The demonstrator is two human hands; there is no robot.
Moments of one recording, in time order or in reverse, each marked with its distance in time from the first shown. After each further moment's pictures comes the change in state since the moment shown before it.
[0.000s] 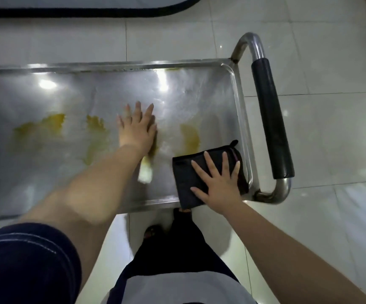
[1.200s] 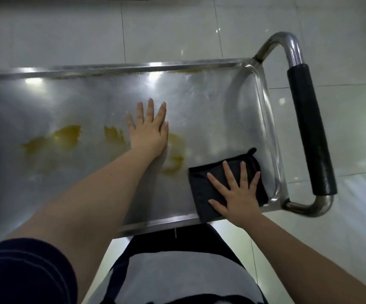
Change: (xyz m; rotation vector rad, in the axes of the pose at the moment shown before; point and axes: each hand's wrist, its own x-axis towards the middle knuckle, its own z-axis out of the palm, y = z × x) left_hand 0.050 -0.048 0.000 -0.078 -0.011 0.073; right_hand 0.021 -0.034 0.003 -0.084 0.071 0.012
